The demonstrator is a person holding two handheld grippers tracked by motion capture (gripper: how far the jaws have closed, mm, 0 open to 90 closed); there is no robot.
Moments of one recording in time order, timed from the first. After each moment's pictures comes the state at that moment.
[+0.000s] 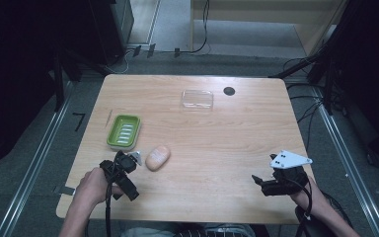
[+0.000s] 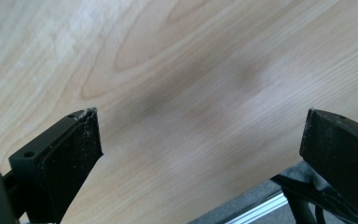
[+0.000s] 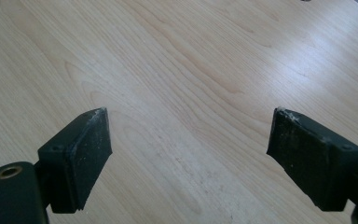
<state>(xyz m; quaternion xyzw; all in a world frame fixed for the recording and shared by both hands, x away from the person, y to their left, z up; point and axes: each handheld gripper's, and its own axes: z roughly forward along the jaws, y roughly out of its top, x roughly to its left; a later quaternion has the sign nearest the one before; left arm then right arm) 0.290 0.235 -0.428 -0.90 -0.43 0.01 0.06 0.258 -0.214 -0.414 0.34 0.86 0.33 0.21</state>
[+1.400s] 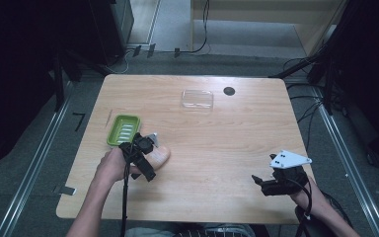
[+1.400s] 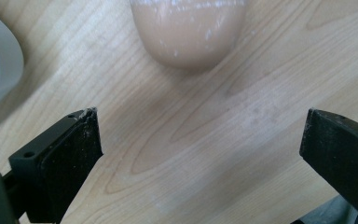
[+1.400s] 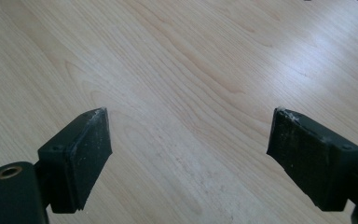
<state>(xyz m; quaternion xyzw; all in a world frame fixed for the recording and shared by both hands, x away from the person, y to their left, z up) 0.343 0.198 -0.422 -0.91 -0.41 0.01 0.02 0.259 -0.214 -0.414 0.34 0.86 0.33 0.21</state>
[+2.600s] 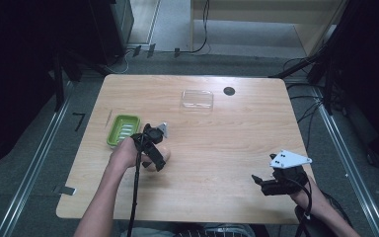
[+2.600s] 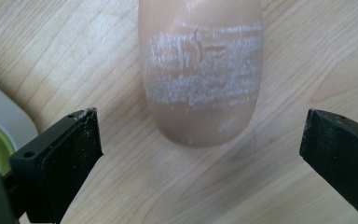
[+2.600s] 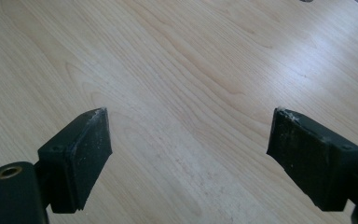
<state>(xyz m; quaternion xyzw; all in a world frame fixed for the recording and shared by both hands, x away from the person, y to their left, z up) 0.383 0.177 -0.436 -0.91 -0.41 0.02 0.02 0.259 -0.214 -0.414 0.34 0.86 0.33 0.21</state>
